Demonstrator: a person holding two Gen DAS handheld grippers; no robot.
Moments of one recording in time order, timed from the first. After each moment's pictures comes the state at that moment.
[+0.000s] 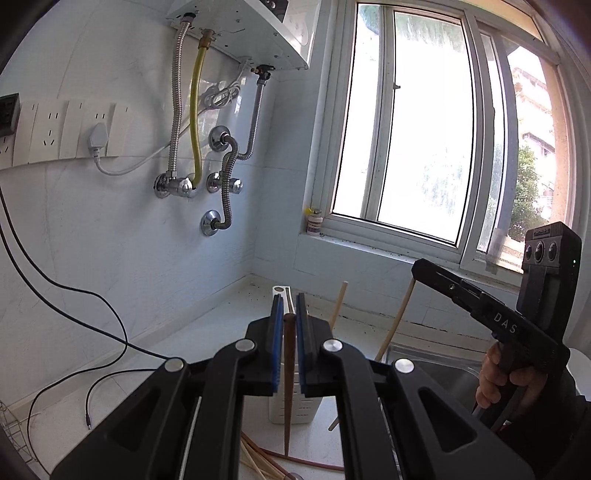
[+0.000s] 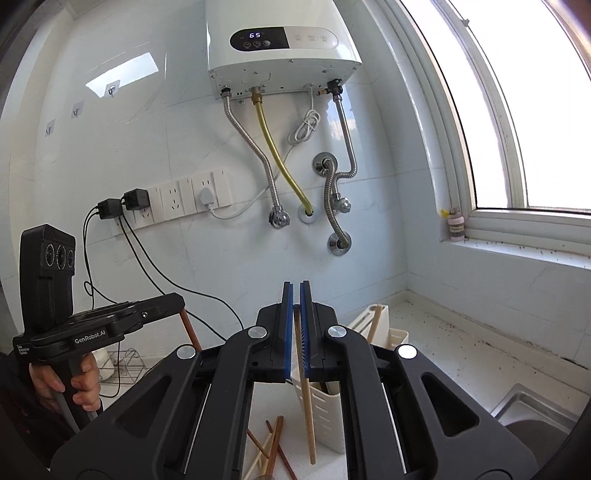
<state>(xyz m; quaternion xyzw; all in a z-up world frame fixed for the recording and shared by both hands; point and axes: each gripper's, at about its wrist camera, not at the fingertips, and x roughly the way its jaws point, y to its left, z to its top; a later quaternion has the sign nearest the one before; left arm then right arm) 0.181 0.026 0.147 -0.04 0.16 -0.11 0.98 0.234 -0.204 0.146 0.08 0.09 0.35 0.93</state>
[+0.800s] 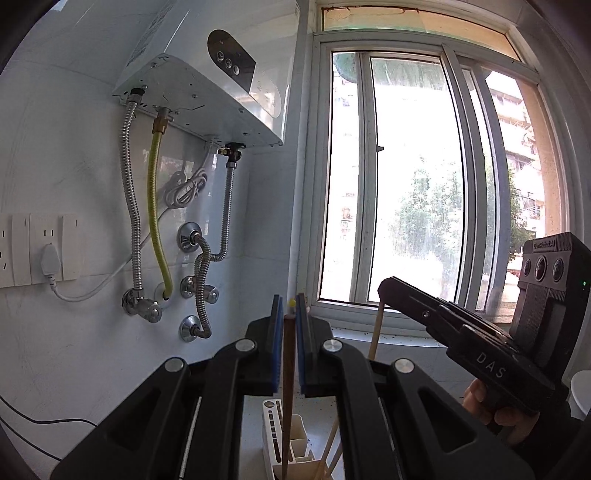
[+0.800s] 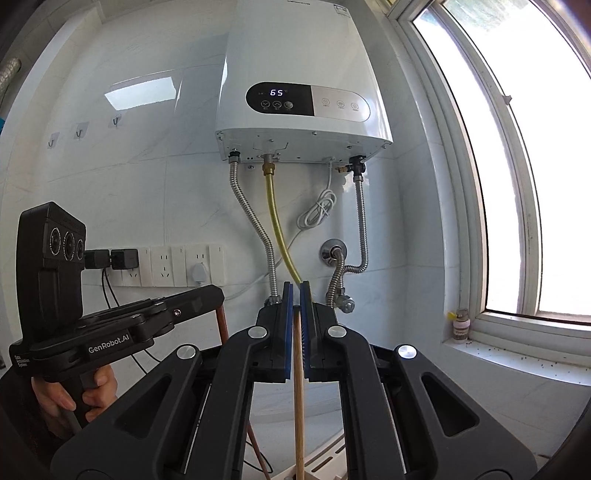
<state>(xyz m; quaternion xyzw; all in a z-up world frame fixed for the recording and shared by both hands) 0.252 0.010 0.238 -0.03 0.04 -0.14 0.99 0.284 -0.176 0.238 0.05 -0.01 0.34 0.94</state>
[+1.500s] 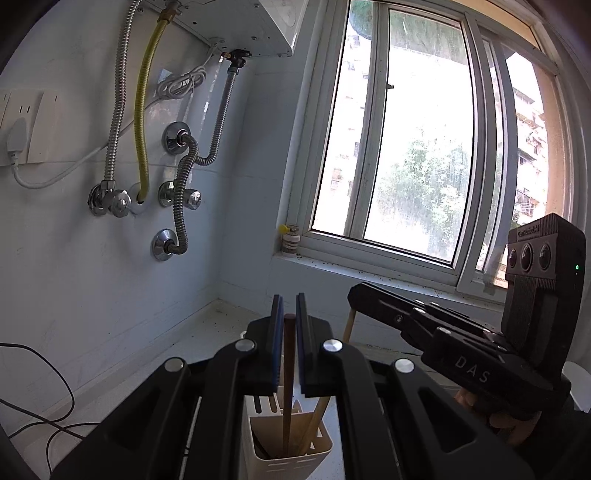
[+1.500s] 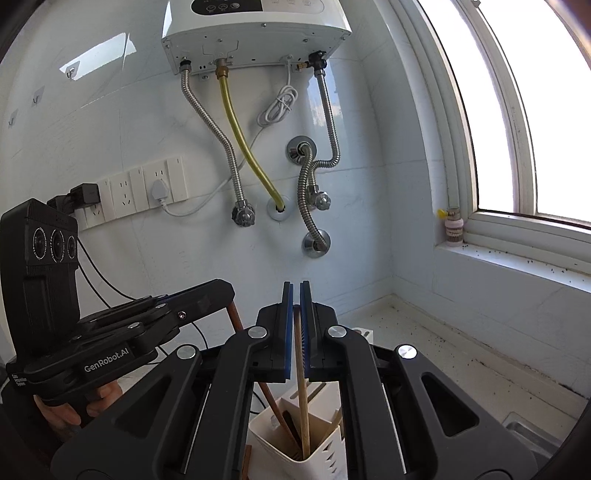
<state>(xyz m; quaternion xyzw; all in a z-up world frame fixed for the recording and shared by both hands) 0.289 0.004 0.148 -0.06 0.15 -0.16 0.97 0.325 -0.165 0.146 0.06 0.14 0.31 0.94</state>
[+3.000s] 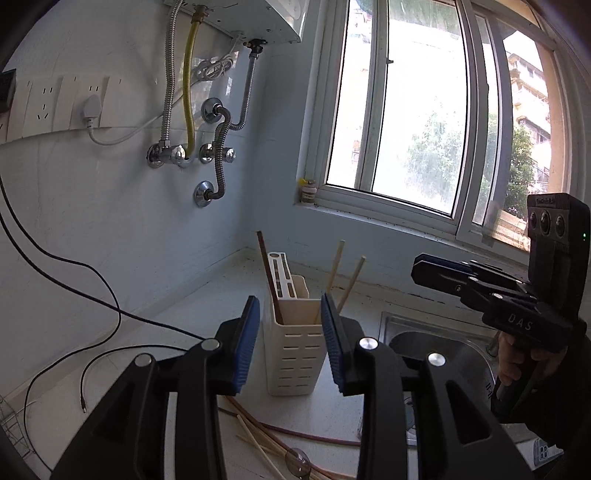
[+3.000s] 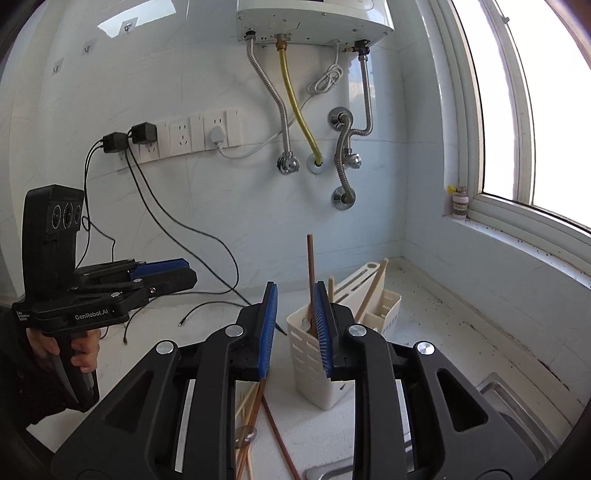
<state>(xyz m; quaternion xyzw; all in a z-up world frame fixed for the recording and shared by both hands) 0.168 0.023 0.110 -0.03 0.21 -0.13 0.97 0.215 -0.188 0.117 -0.02 0.18 0.35 0.92</state>
